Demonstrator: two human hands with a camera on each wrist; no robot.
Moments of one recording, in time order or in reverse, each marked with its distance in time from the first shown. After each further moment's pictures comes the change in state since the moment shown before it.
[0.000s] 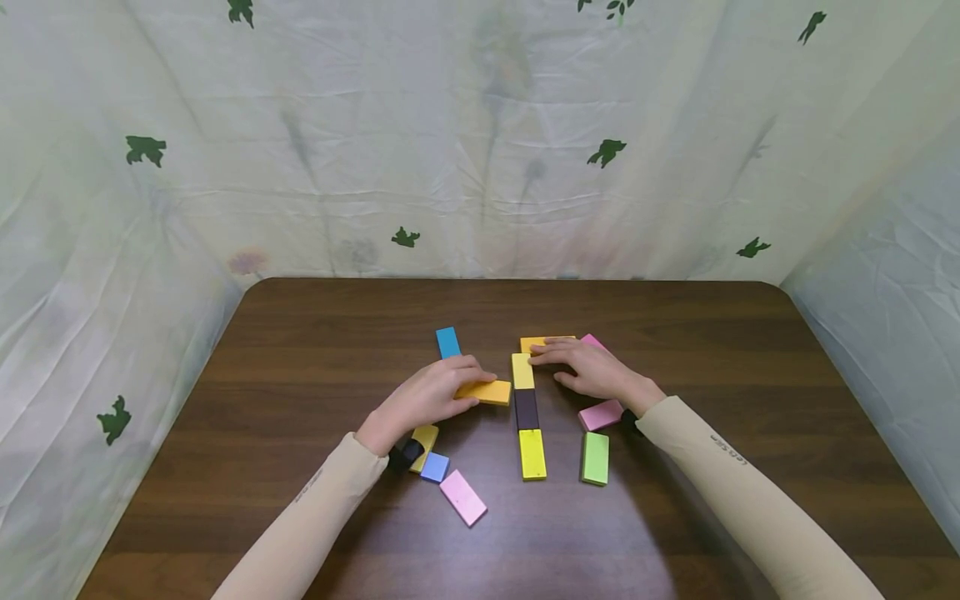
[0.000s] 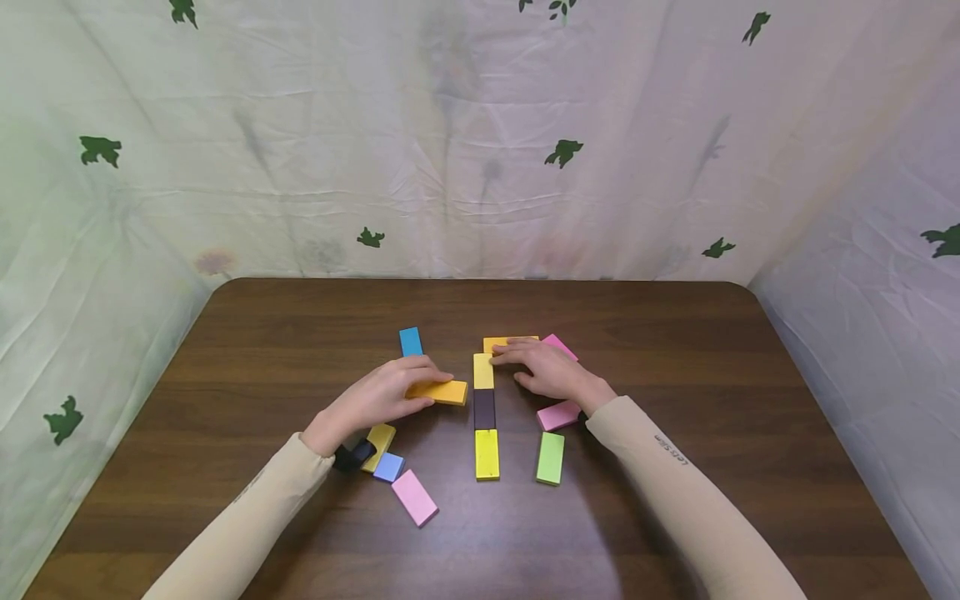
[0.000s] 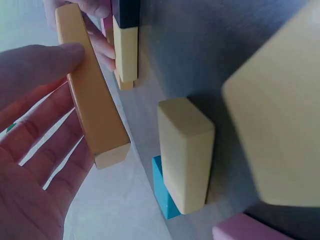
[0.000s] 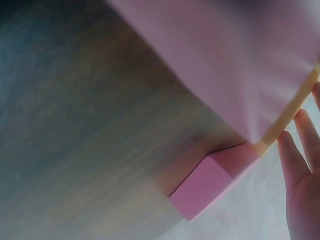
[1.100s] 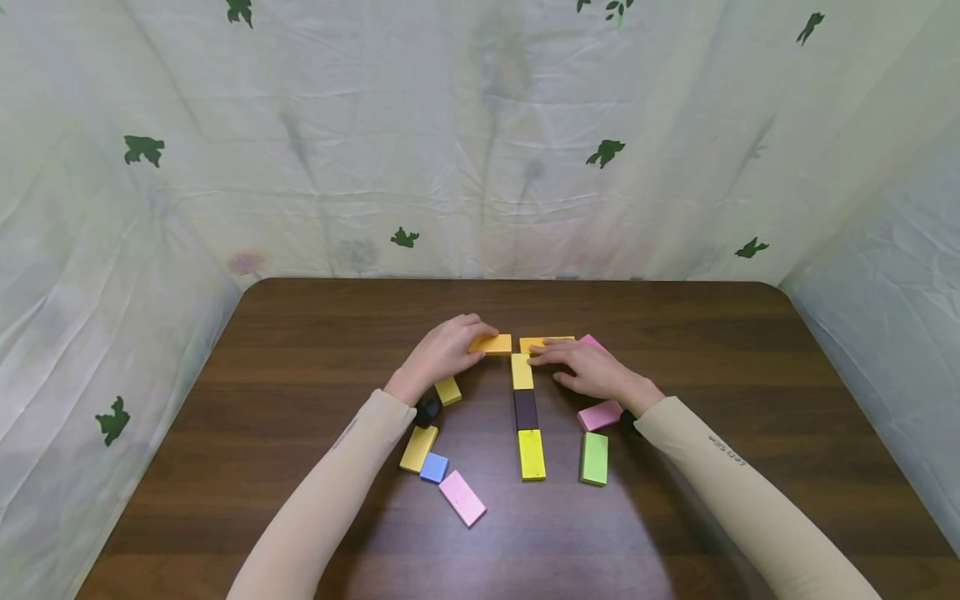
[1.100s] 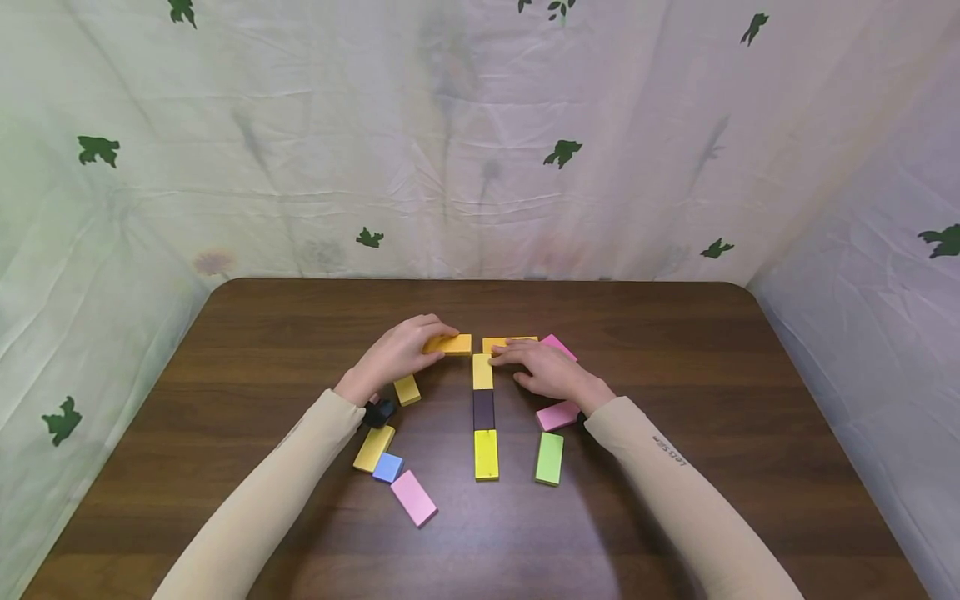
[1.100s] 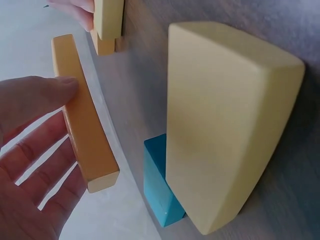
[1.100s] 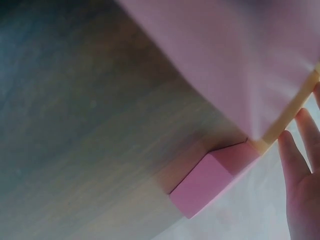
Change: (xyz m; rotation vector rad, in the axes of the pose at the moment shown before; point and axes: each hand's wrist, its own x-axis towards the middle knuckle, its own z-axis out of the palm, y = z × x) left_hand 0.052 -0.032 -0.002 0.106 0.045 -0.168; right_hand 0.000 -0.002 -0.001 -0.005 -0.010 0.015
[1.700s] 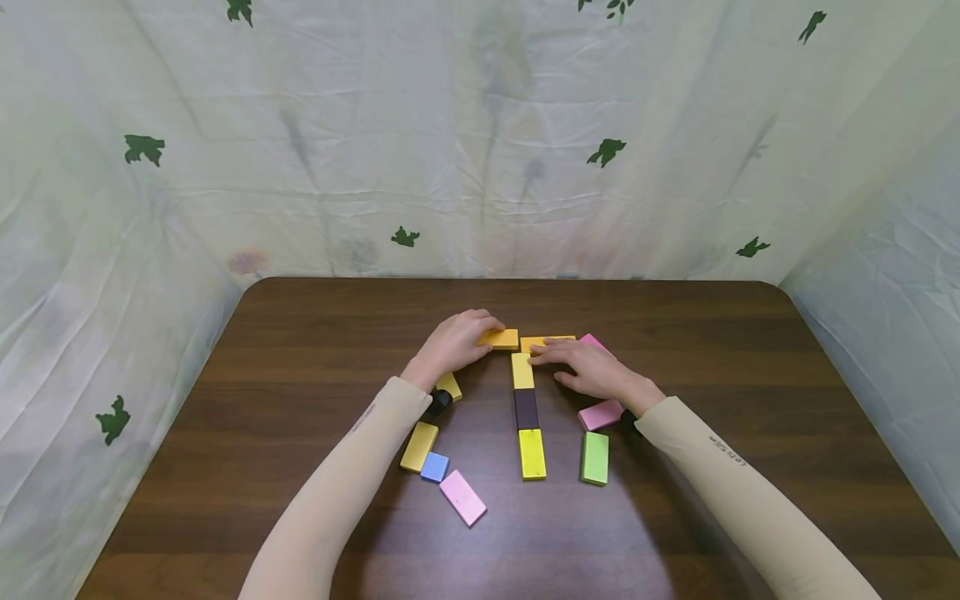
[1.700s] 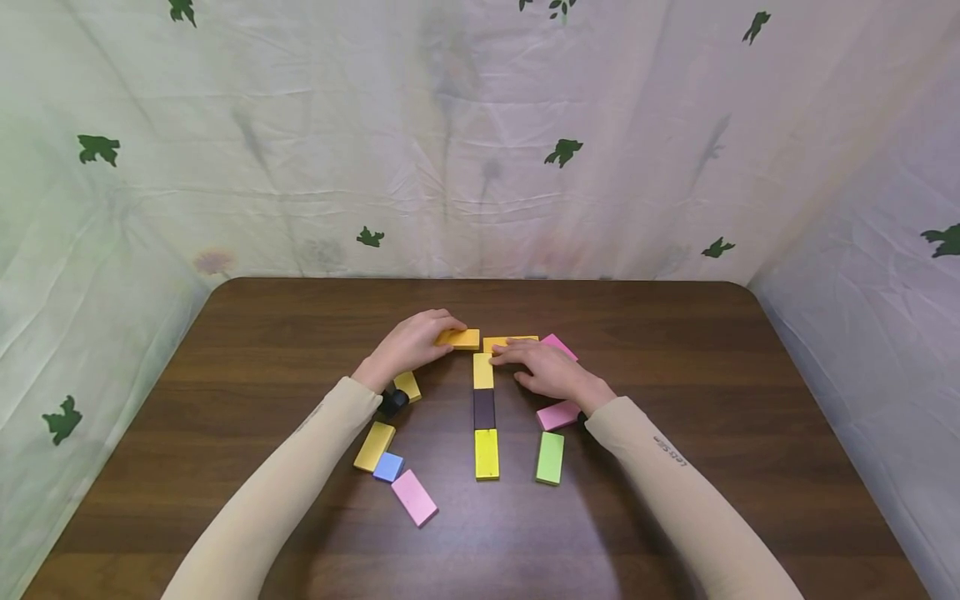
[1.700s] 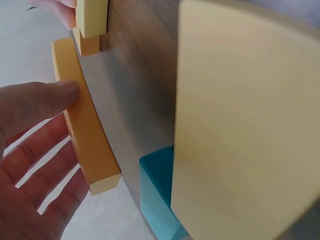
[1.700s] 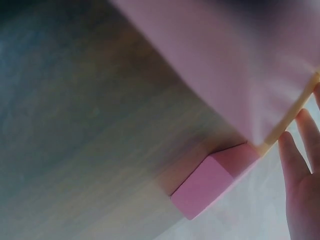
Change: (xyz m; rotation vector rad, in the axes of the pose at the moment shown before) left_hand 0.021 -0.002 0.008 0.038 -0.059 -0.041; right_hand -0.001 0.000 0.001 0.004 0.022 -0.023
